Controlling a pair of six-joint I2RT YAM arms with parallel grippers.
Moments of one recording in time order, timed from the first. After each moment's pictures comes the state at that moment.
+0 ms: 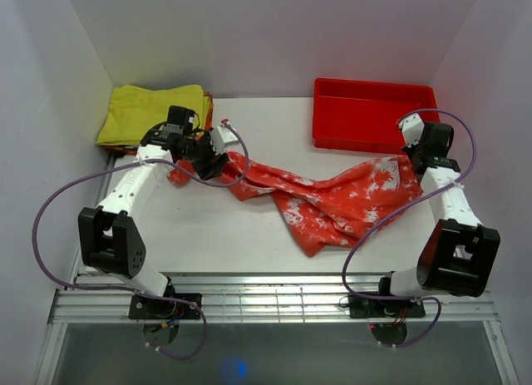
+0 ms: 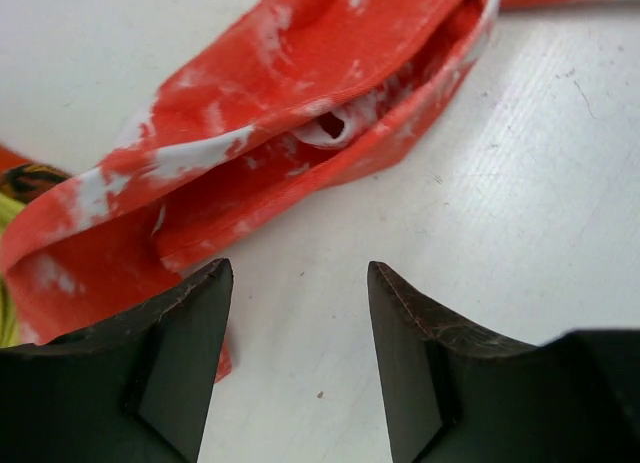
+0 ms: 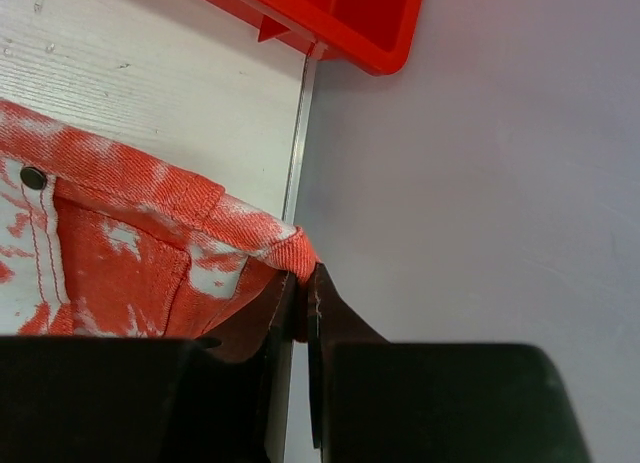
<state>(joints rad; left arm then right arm) -0.23 1.55 1.39 -0.79 0.49 0.83 -0.19 1.40 1.04 -0.30 0.20 -0.74</state>
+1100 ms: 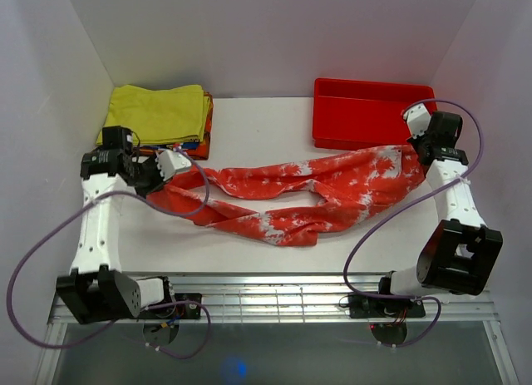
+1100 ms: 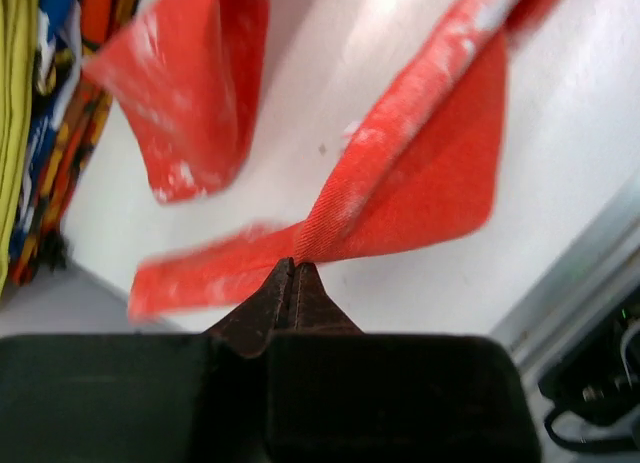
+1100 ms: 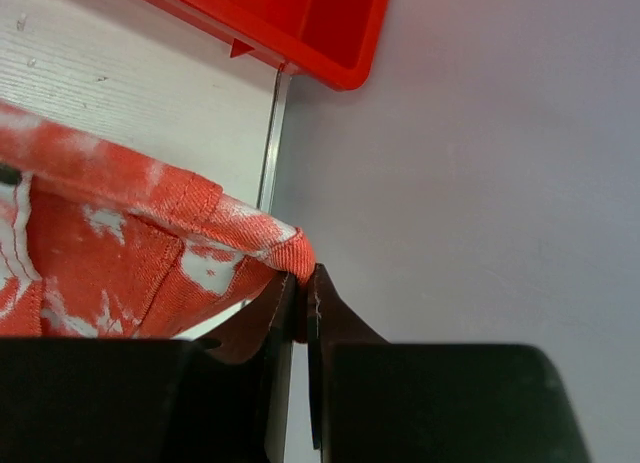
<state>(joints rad) 0.07 1.36 1.37 -1.18 0.46 1.18 -0.20 1.41 1.14 -0.38 0.18 -0.77</state>
